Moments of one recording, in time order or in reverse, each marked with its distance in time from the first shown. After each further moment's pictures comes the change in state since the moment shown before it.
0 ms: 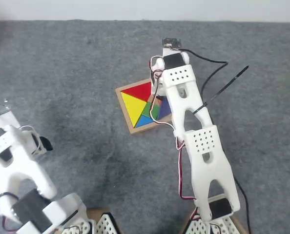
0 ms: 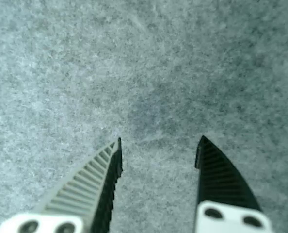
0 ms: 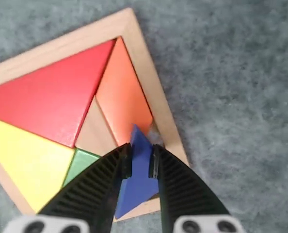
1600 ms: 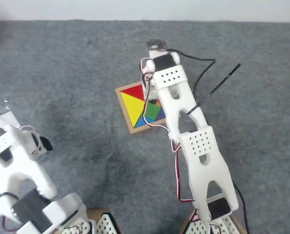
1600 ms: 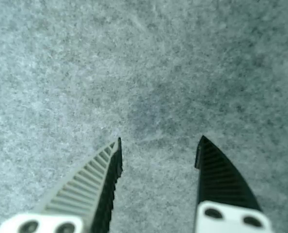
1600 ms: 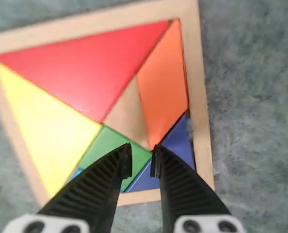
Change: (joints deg) left arm 0.0 0.0 0.0 0.0 0.0; right arm -3.6 -3.5 2.4 1.3 6.2
